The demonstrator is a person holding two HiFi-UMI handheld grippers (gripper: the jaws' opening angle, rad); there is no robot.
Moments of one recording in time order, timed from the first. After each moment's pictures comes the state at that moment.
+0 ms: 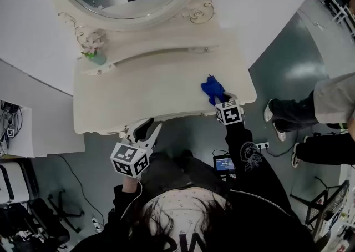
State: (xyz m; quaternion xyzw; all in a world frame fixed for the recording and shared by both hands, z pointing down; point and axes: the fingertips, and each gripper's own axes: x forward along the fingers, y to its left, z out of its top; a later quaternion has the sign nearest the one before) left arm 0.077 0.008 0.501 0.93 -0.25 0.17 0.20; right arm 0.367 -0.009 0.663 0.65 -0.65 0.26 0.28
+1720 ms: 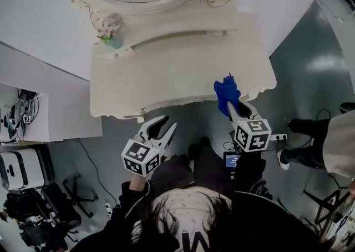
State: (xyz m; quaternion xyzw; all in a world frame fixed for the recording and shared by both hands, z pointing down) left arm 0.054 0.056 0.502 0.93 -0.23 0.22 0.19; right arm 0.273 0.072 0.545 0.66 -0.69 0.29 0.07
